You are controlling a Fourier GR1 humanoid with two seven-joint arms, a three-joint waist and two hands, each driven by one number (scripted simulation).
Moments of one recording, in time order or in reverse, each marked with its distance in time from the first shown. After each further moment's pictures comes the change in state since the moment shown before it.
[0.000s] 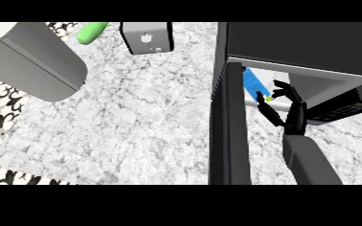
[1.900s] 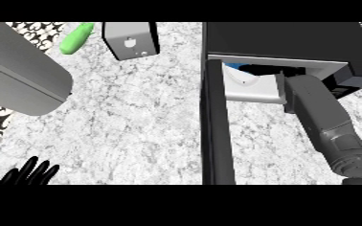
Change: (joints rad) left arm -0.029 -0.085 -0.219 0.101 -0.161 -0.081 0.001; right arm -0.470 -0.121 0.089 0.261 -0.003 0.376 0.322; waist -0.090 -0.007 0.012
